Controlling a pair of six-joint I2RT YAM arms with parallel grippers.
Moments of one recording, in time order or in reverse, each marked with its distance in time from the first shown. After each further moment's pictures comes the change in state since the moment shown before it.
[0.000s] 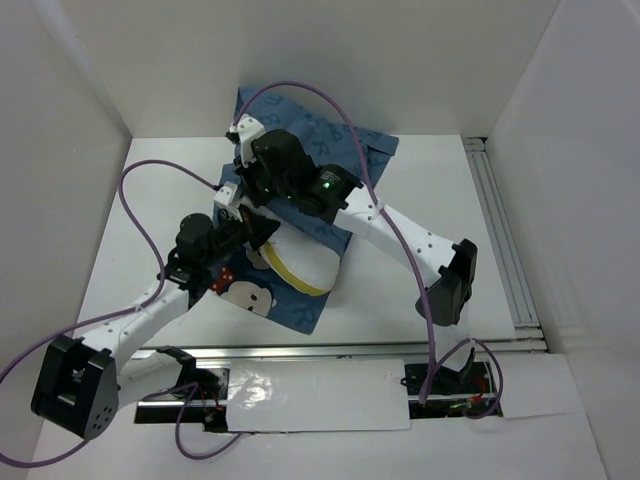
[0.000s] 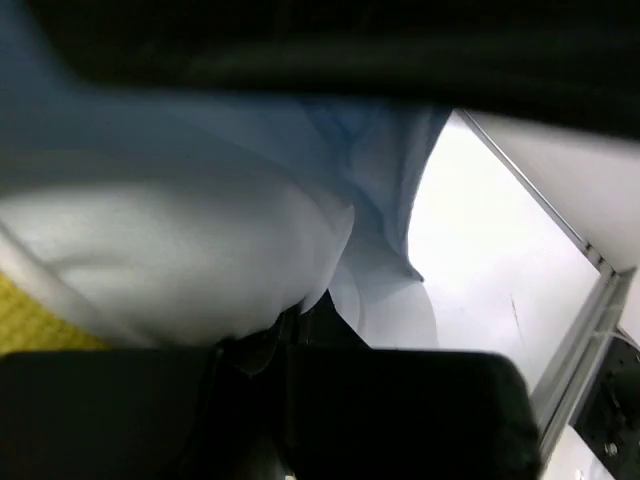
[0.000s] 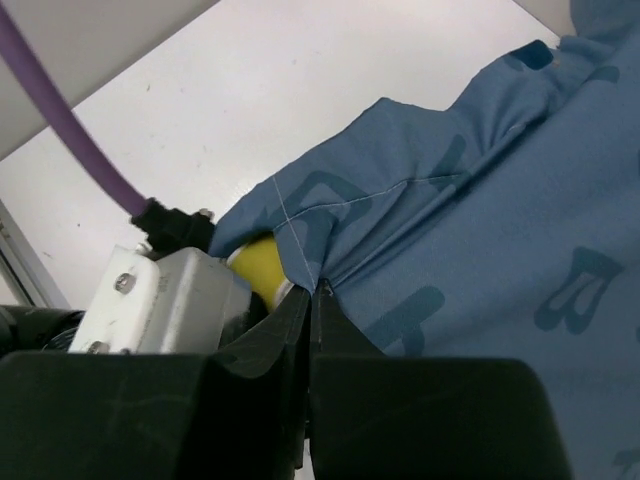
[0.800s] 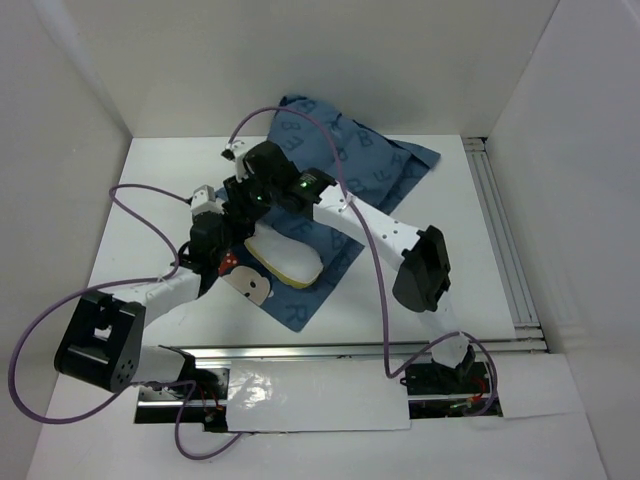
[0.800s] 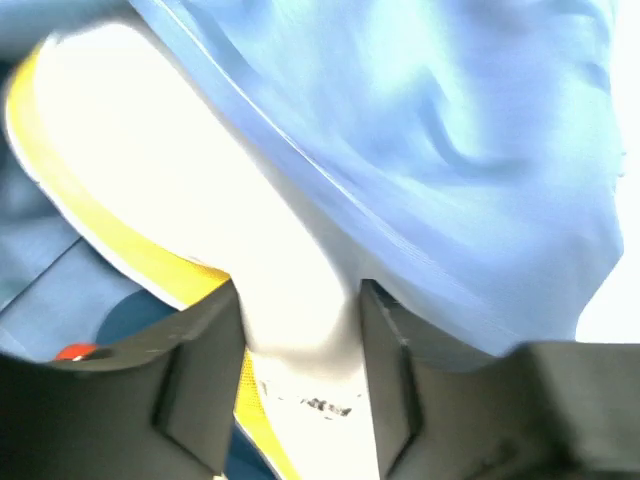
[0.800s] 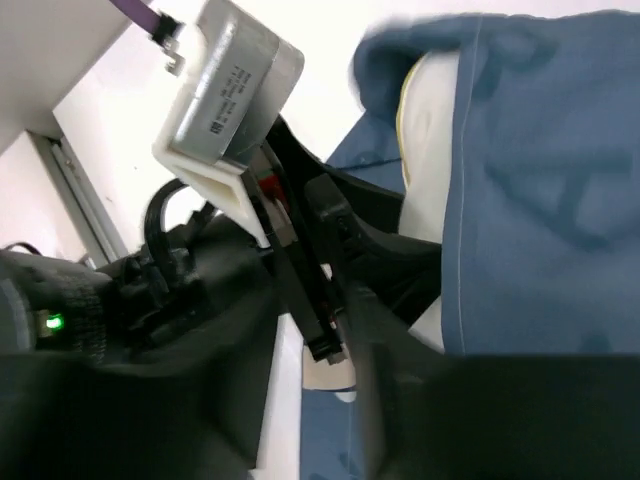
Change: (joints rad) left arm 0.064 0.233 -0.047 0.066 -0.536 -0.314; right arm -0.058 0.165 -0.009 0.020 -0.250 0.137
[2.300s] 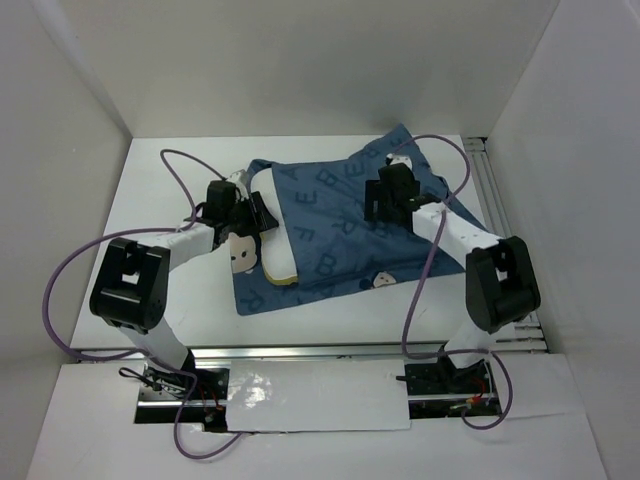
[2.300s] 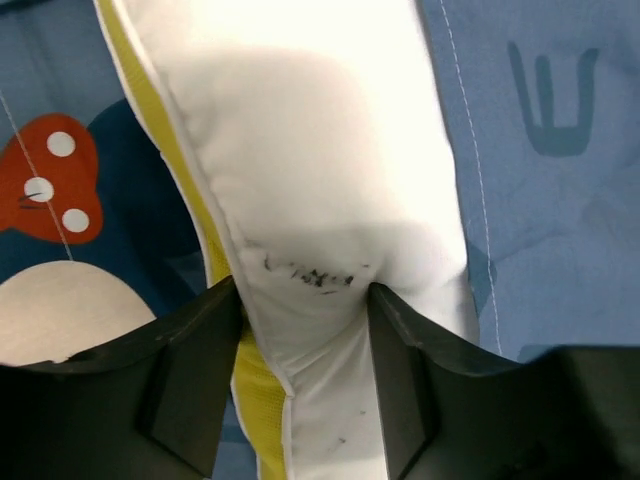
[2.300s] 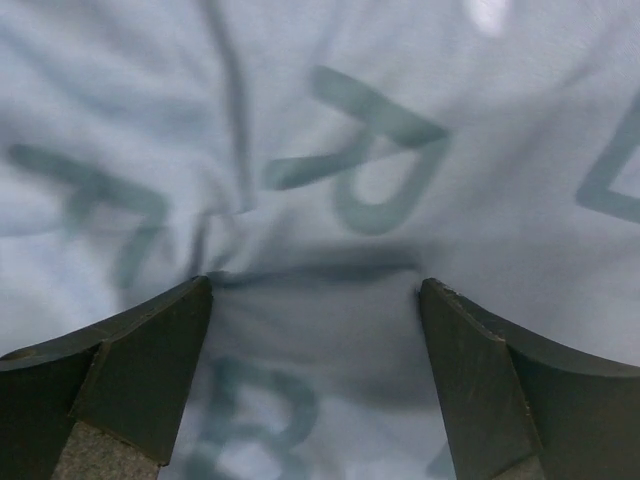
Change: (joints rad) left arm 0.066 0.349 0.399 -0.431 0.431 0.153; right arm -0.547 -0.423 -0.972 0.322 0.448 0.059
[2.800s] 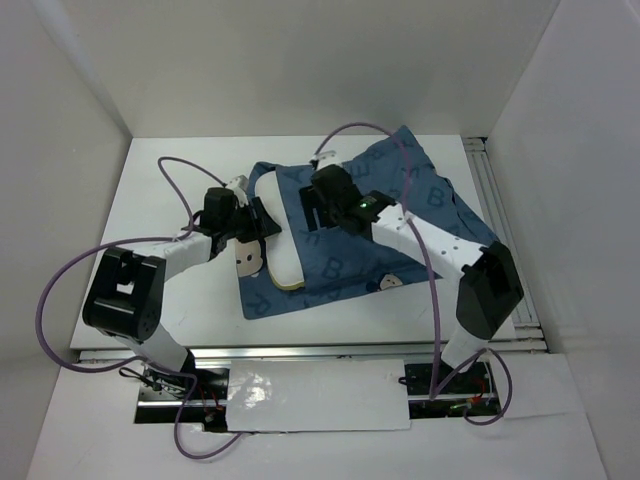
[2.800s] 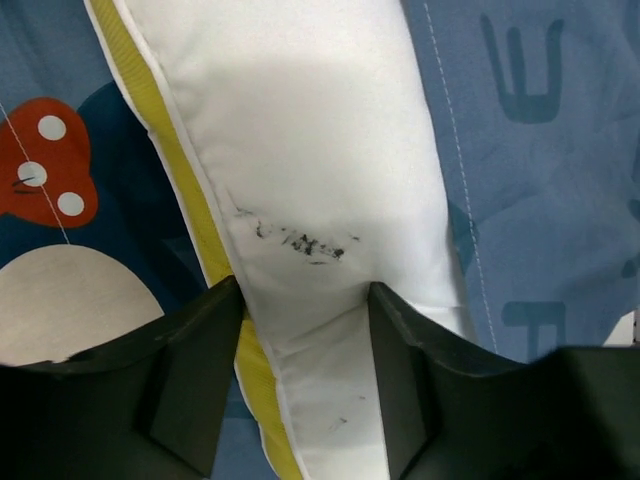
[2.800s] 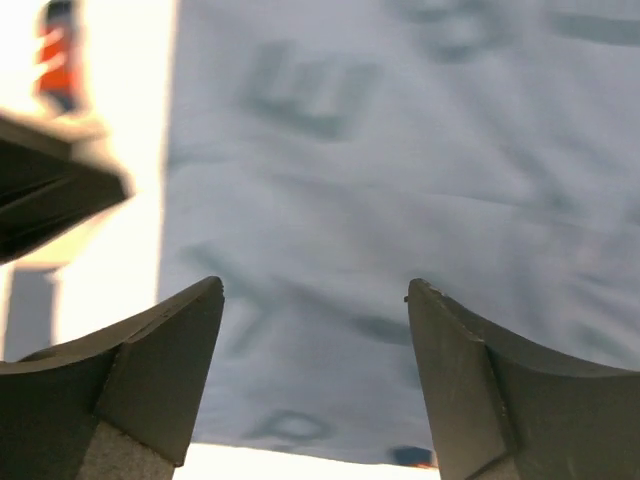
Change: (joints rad) left arm -0.010 -0.067 -0.094 0.076 0.071 -0.032; right arm 0.380 -0.009 0.270 -0.225 0.078 0.002
